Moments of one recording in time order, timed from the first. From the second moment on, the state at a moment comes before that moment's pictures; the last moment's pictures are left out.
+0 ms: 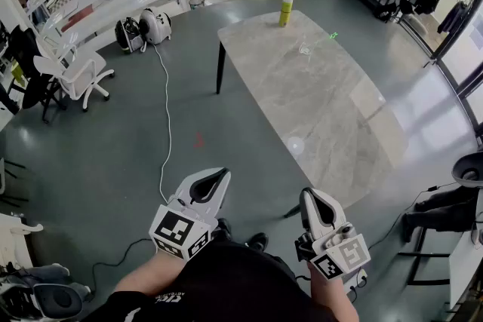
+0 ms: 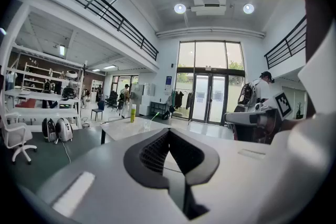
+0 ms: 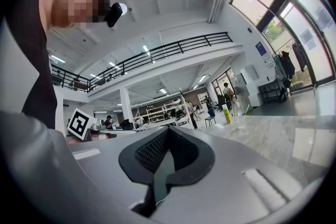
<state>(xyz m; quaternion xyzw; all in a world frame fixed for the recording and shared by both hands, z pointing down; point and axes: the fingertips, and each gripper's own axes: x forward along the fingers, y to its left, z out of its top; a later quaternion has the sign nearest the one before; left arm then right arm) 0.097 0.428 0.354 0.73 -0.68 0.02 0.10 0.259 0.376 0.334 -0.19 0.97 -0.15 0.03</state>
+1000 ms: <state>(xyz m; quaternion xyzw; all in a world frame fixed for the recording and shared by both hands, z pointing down) -0.048 0.467 0.362 0.71 -0.70 0.00 0.09 0.097 0.399 0.328 -0.14 0.98 -0.16 0.02</state>
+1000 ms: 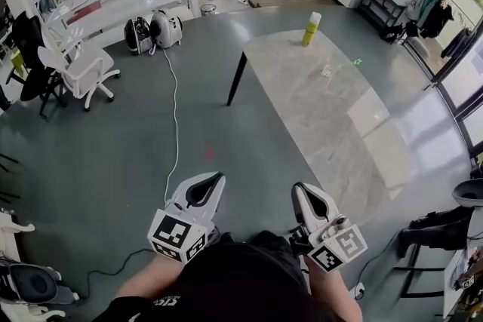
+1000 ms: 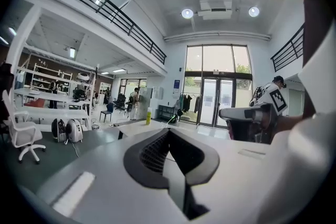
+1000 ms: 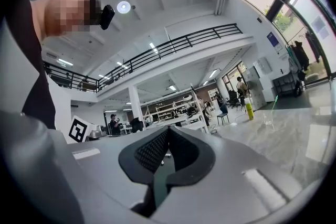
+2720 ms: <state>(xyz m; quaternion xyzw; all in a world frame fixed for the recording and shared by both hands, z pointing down) -0.043 0.080 0.359 0.78 -0.61 0.02 0.11 0.111 0.051 0.356 -0.23 0.95 -0.21 0.06</state>
